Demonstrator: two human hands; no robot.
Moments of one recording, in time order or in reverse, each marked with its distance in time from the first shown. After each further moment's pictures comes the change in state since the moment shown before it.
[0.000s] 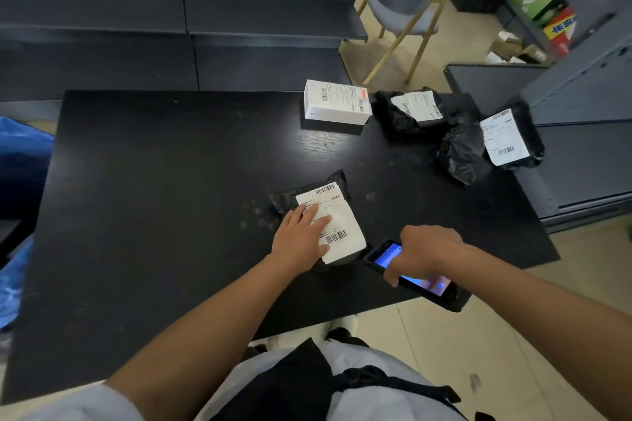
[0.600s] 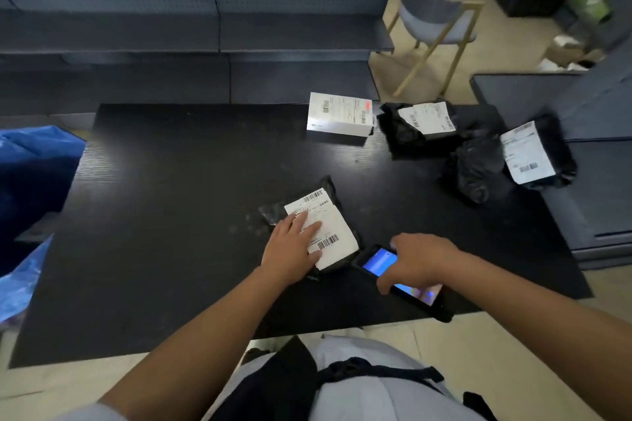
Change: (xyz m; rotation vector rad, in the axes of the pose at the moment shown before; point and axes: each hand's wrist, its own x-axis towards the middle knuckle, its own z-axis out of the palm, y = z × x) left_hand 0.014 0.033 0.017 -0.008 0.107 -0.186; right_hand 0.029 0.066 -0.005 0.054 -0.008 -0.210
